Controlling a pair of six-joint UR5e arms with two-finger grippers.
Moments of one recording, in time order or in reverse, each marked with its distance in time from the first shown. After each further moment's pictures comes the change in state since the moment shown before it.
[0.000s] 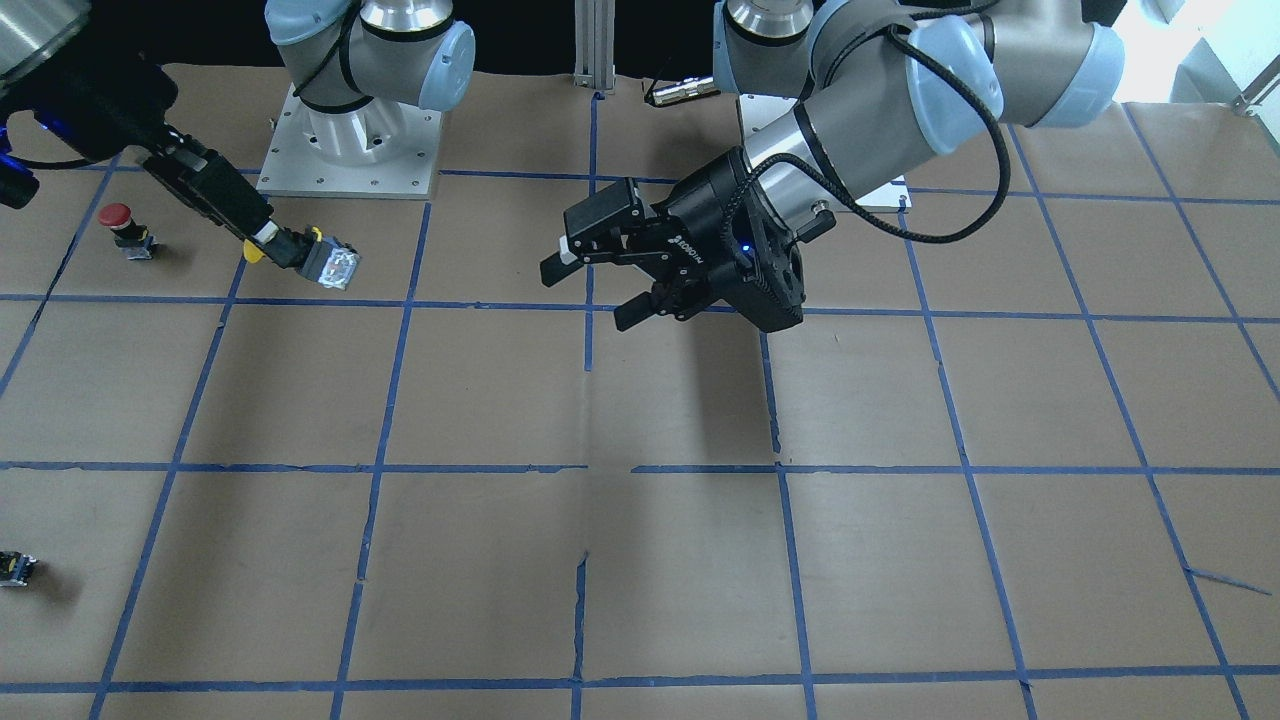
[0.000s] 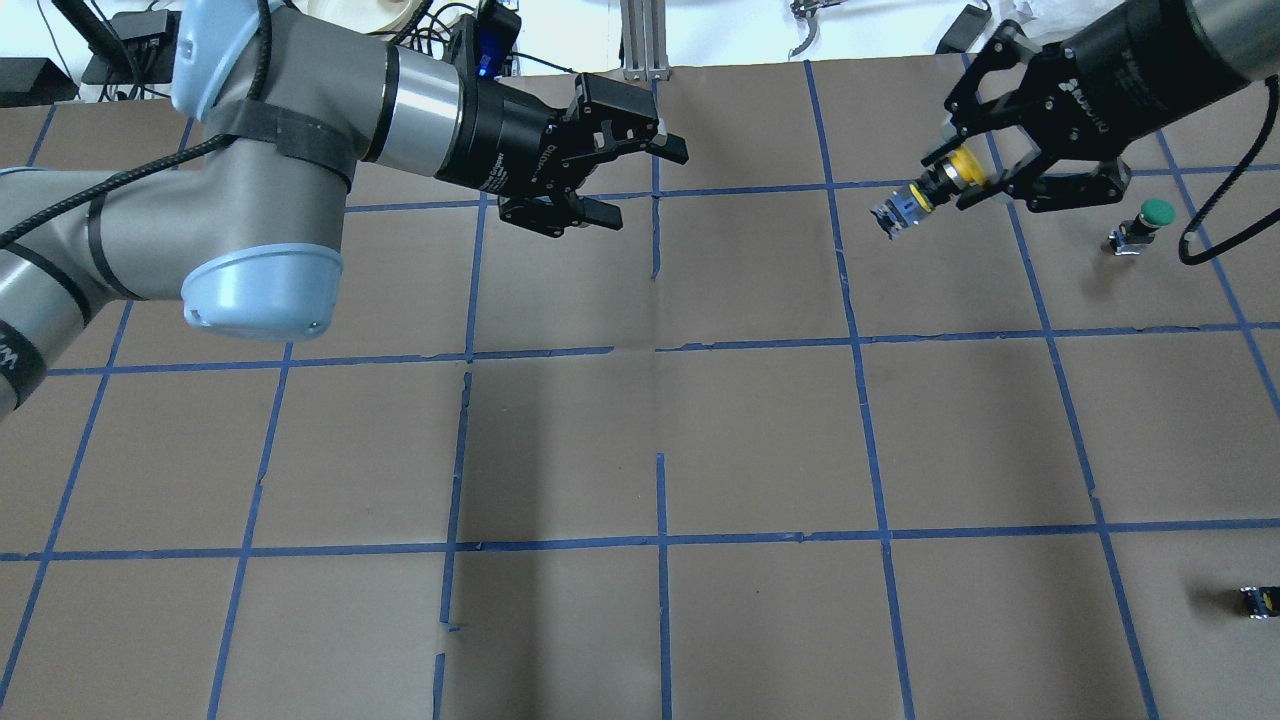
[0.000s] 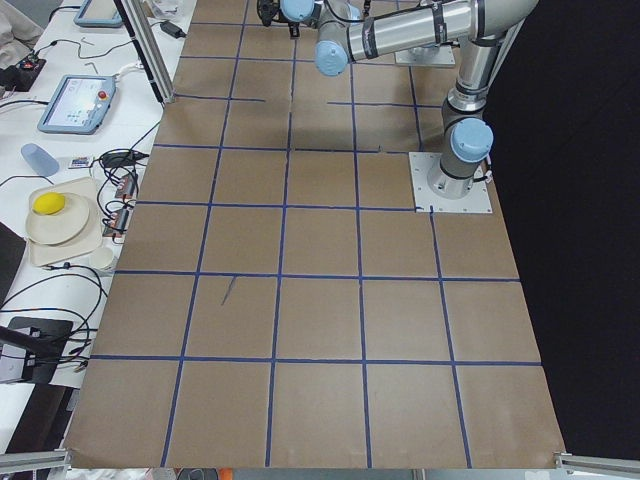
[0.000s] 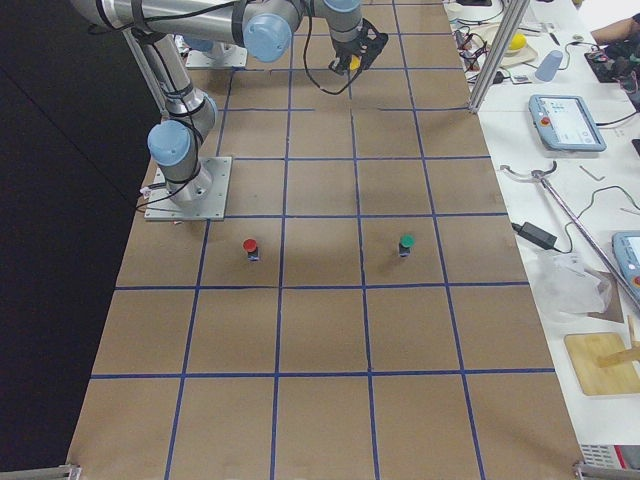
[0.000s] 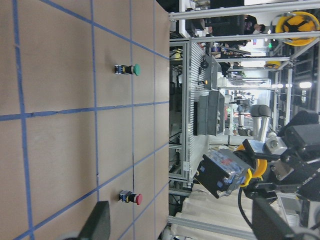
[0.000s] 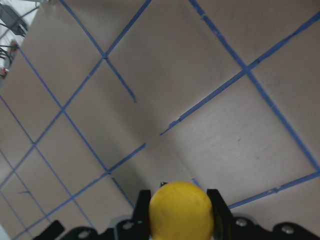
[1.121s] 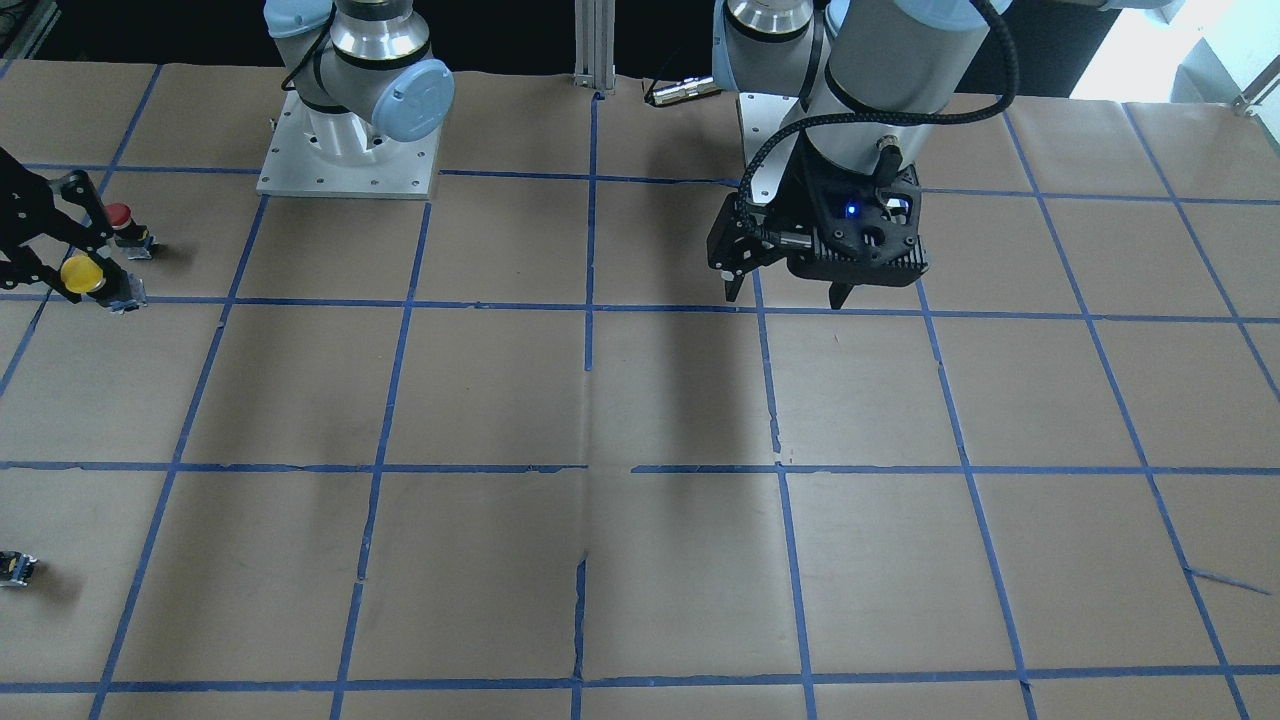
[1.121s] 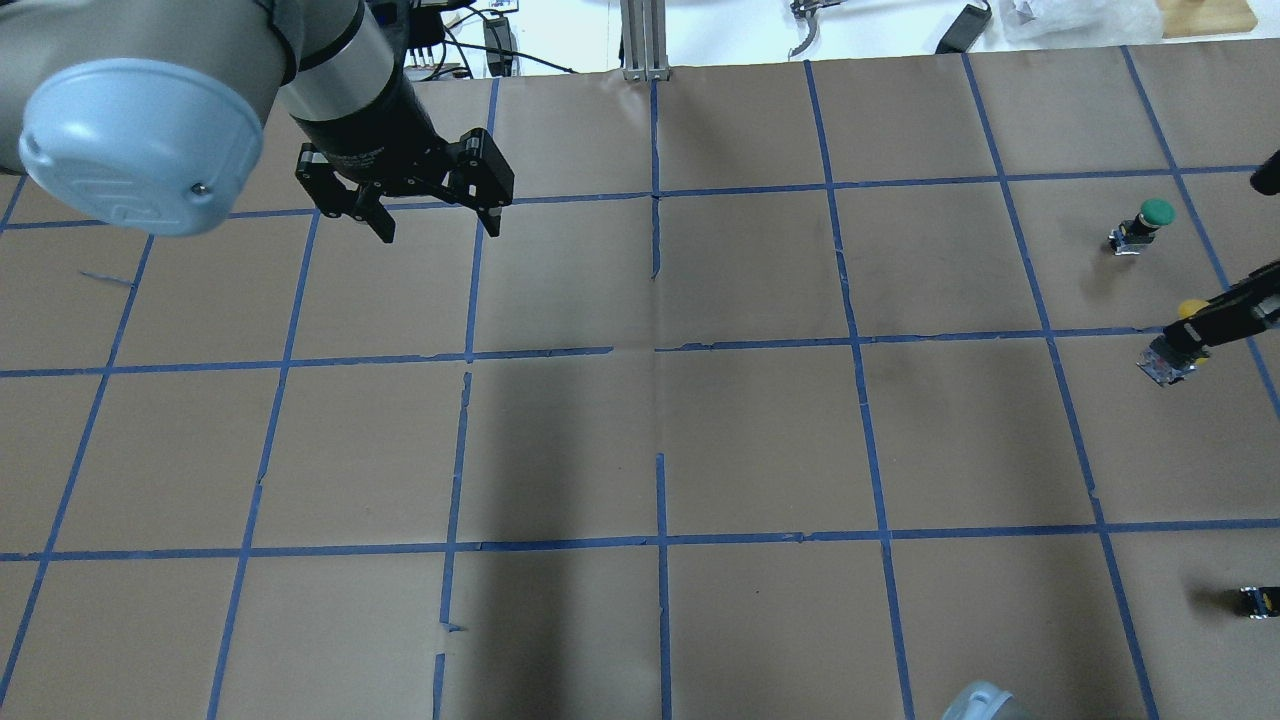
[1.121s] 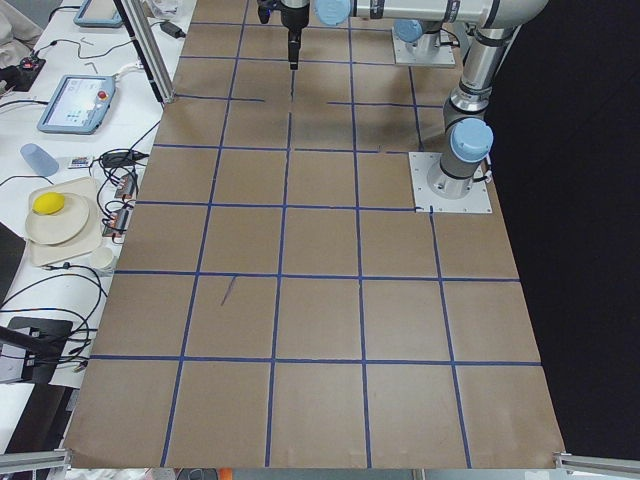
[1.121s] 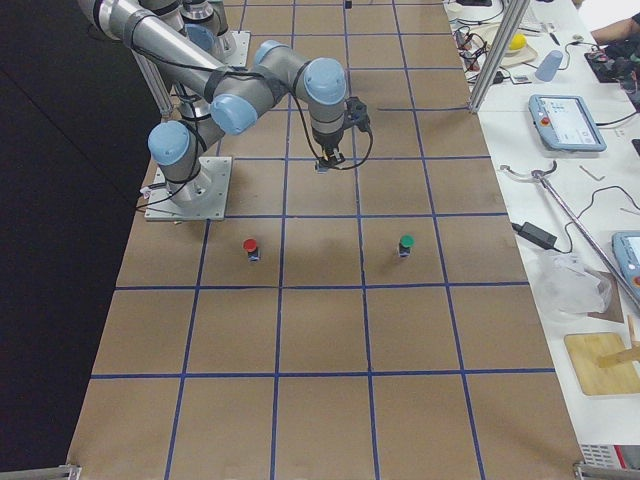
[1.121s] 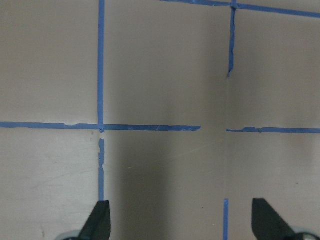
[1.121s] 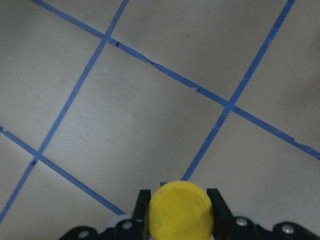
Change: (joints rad) left arm -0.022 0.013 0.240 -0.492 0.684 0.274; right arm -0.427 0.006 0.263 -0.188 -0.221 -1.635
